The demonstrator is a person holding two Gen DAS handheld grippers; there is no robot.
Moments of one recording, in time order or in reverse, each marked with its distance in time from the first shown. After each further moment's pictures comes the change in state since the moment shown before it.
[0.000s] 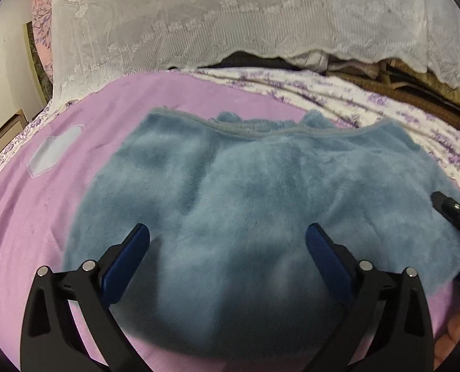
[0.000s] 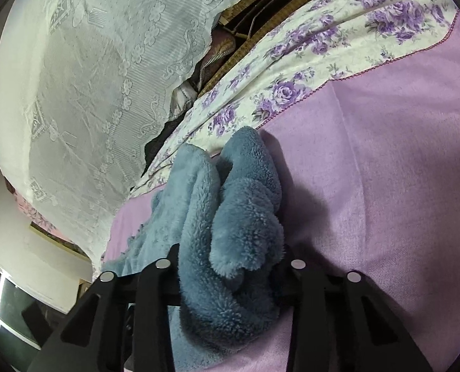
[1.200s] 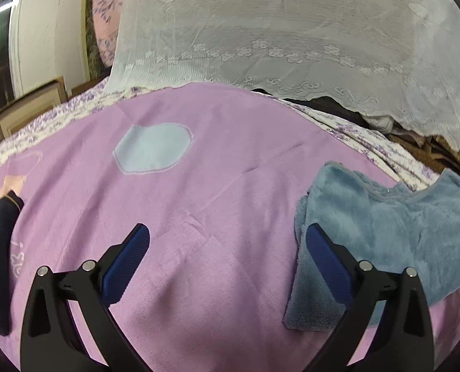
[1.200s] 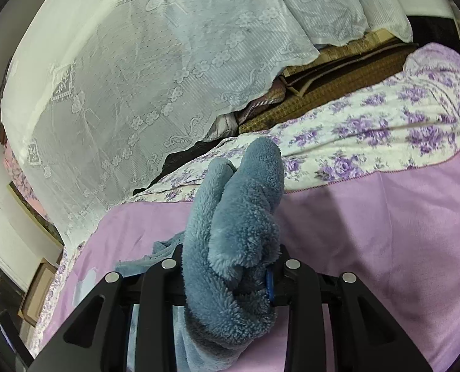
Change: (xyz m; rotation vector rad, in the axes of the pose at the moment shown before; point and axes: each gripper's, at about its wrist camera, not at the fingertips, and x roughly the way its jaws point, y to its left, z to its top) left arm -0.052 0.201 0.018 -0.231 -0.038 0.055; right arm -0.039 0.129 -0.018 -0.292 -0.166 -0.148
